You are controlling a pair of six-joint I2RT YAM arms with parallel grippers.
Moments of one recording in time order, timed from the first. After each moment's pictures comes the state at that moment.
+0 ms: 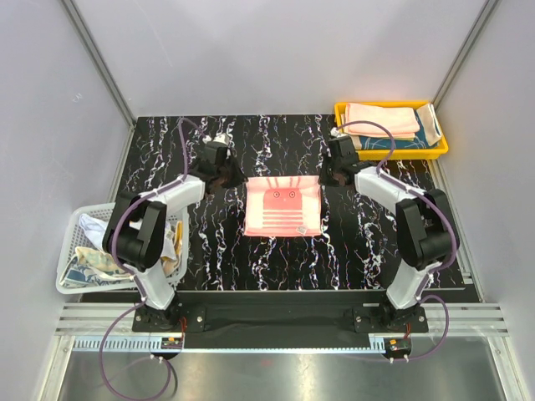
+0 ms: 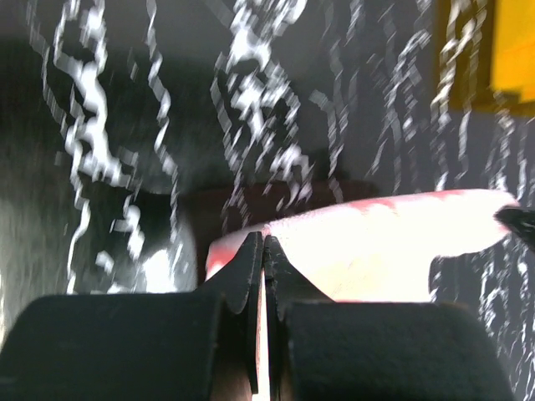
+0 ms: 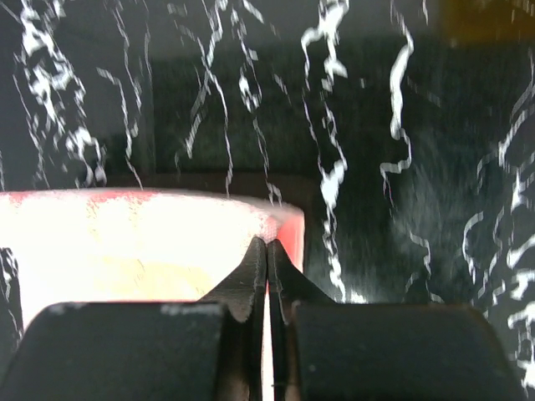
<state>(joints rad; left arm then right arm) -0.35 1.77 1.14 -0.05 0.11 -0.63 0.35 1.79 1.23 -0.23 0.05 0.42</state>
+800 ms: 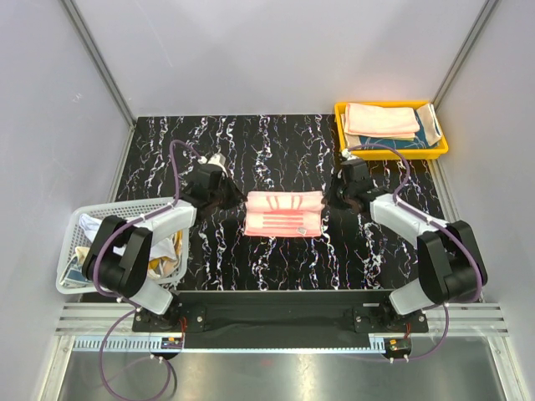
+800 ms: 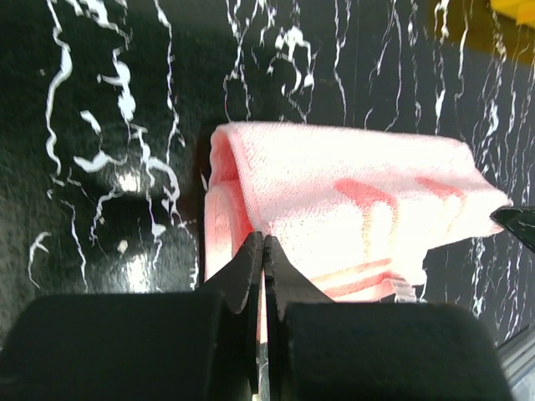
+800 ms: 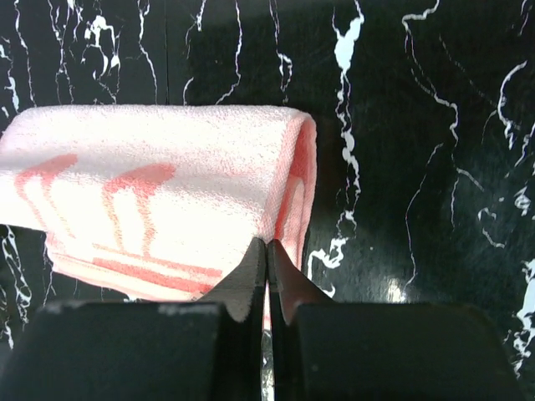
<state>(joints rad) -0.39 1.53 0.81 0.05 0.14 -0.70 0.35 1.51 0.89 -0.16 -0.07 0.49</state>
